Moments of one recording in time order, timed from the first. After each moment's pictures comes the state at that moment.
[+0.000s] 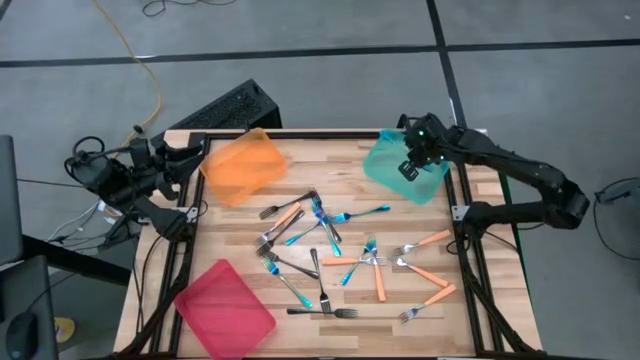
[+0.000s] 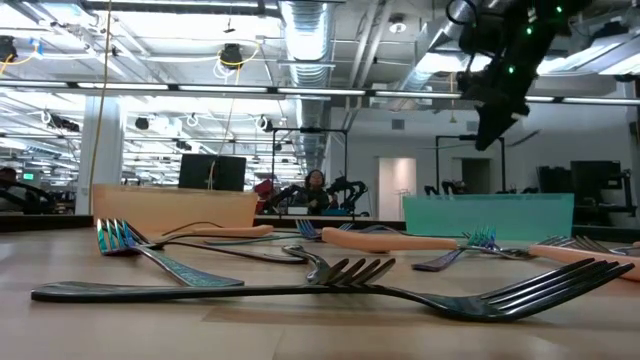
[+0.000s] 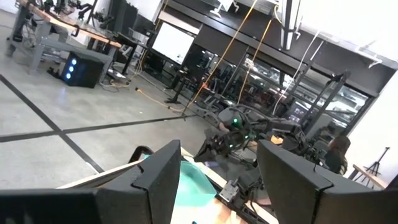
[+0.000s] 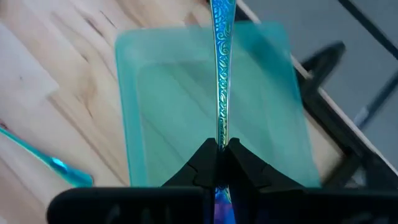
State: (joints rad) left arm -0.55 0.41 0.88 -0.31 -1.06 -0.38; right arm -0.70 1.11 0.90 -0.77 0.14 -0.03
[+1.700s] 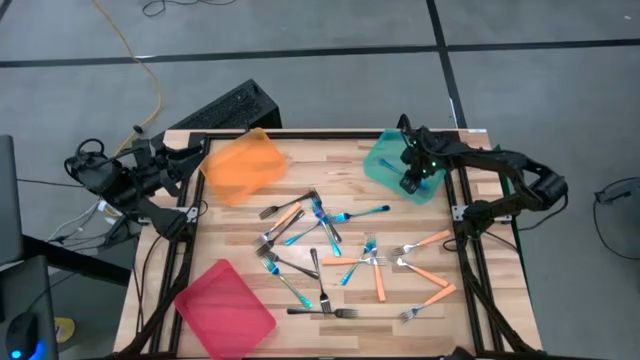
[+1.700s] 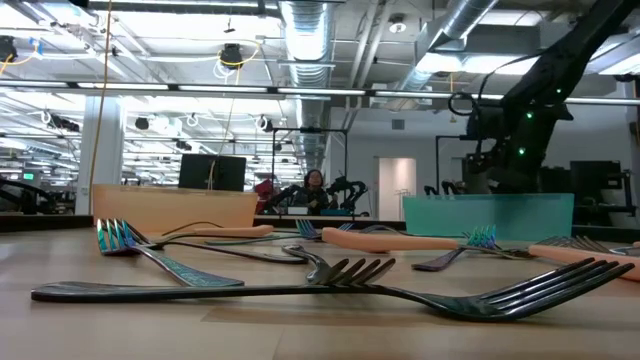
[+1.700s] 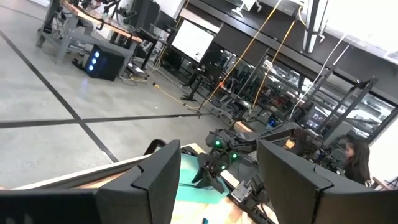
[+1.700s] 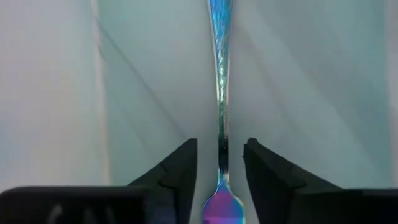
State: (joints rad) left arm -0.55 0.41 0.88 -0.40 -1.14 -0.50; right arm -0.92 1.36 0.61 -0.43 -0.10 -0.24
